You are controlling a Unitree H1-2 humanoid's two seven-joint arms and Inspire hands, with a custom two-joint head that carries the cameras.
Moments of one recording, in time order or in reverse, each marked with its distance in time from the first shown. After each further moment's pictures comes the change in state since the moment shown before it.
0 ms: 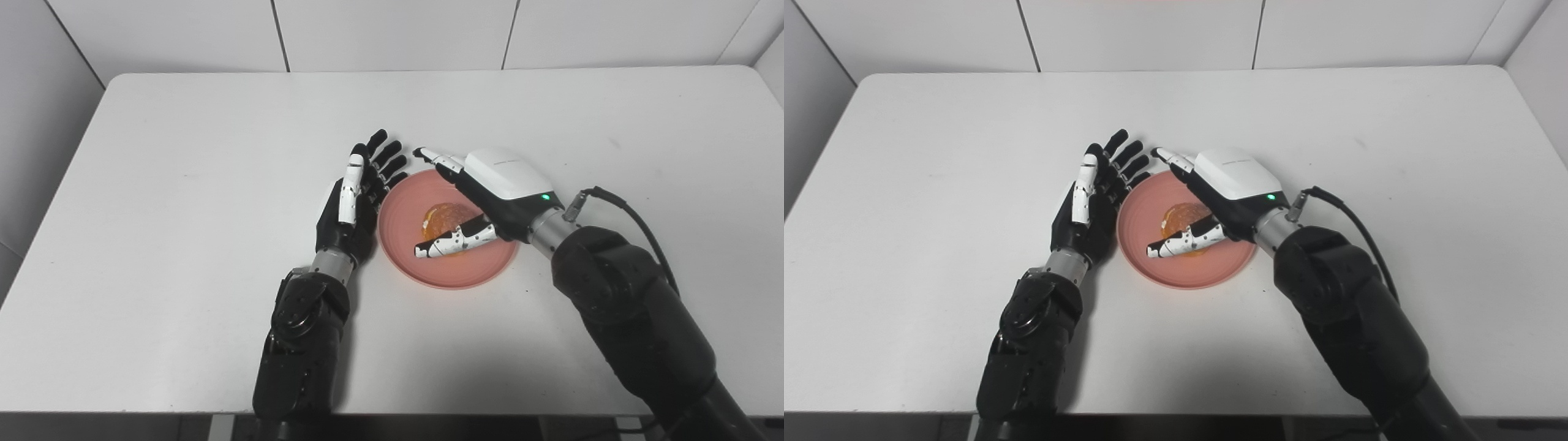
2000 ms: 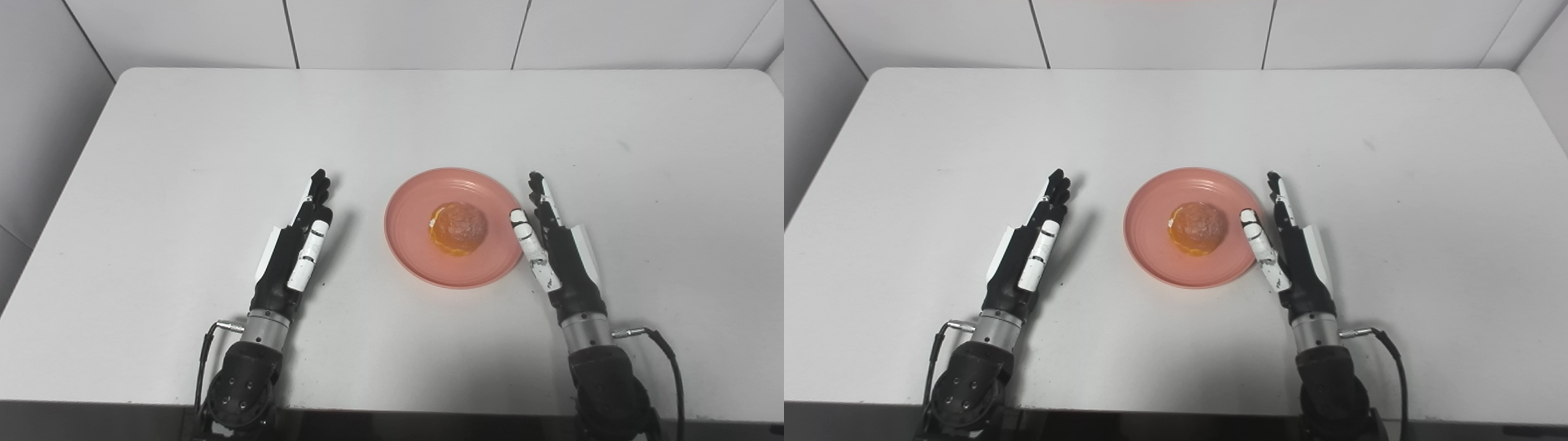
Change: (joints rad) left arm 0.266 0.207 -0.082 -0.176 0.353 -0.292 0.016; right arm 0.422 0.267 -0.259 0.146 0.509 -0.187 -0.559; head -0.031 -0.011
